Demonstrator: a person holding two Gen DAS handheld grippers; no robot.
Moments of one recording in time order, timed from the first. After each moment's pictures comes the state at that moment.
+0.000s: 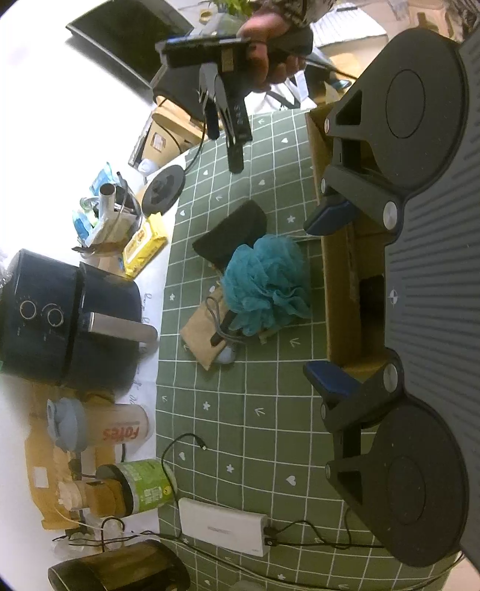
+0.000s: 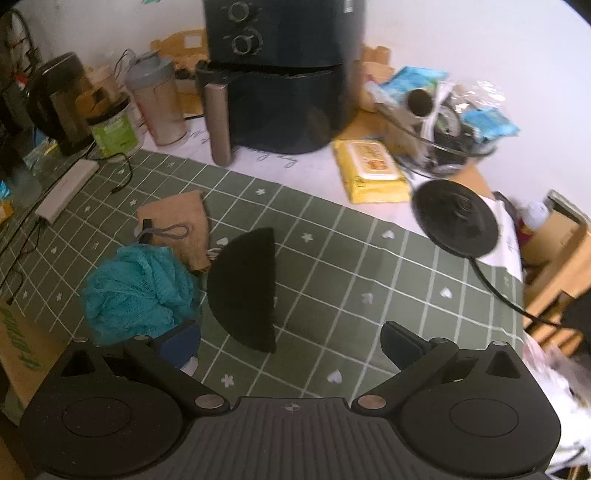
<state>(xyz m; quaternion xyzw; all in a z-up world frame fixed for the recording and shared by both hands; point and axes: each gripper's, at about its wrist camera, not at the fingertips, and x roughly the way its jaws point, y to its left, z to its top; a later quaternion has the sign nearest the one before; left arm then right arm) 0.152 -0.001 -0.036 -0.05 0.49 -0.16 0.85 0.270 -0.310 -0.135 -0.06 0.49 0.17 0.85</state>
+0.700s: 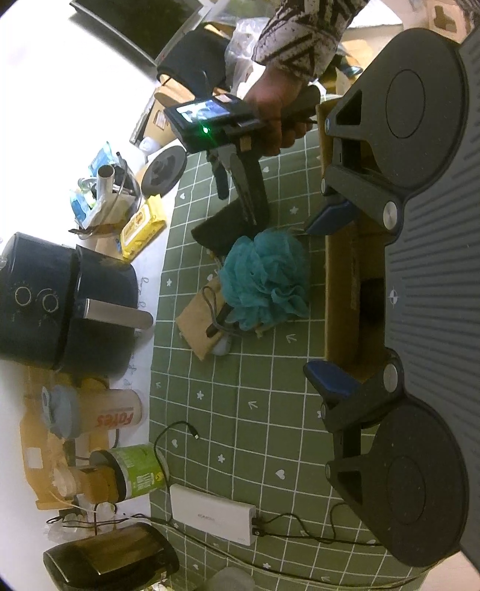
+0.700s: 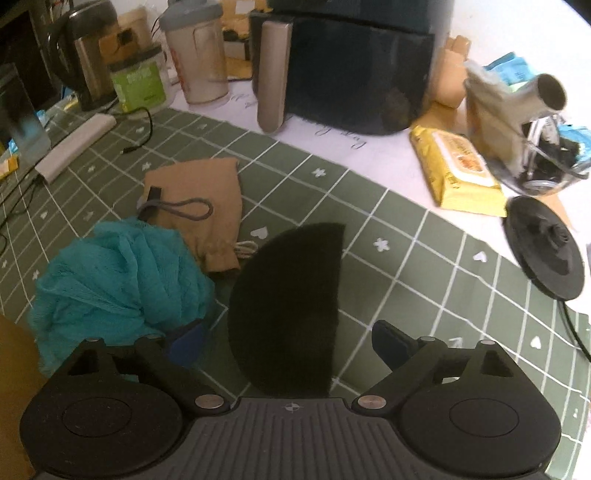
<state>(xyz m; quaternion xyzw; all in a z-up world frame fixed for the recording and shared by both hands) 0.153 -0.022 -0.035 -0.04 0.50 -0.11 0.86 0.312 -0.249 -0.223 -0.10 0.49 0.23 0.84</state>
